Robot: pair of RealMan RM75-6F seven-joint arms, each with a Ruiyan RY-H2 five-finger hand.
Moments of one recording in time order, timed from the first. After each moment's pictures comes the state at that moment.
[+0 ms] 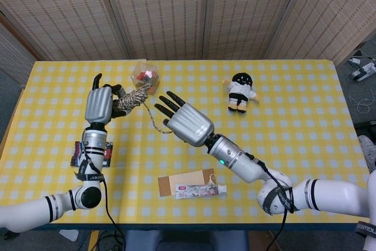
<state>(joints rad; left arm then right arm) -0.82 -1.54 -0.45 -1.53 0.82 1.25 0.41 1.09 -1.29 0.26 -1.78 -1.16 0.87 -0.57</state>
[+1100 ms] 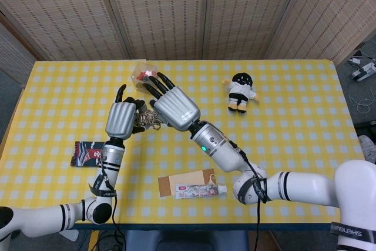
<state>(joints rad) -0.82 -1.64 -0.34 -1.54 1.00 1.32 0.47 1.18 -1.45 0.33 -1.61 -1.02 0.95 -0.57</state>
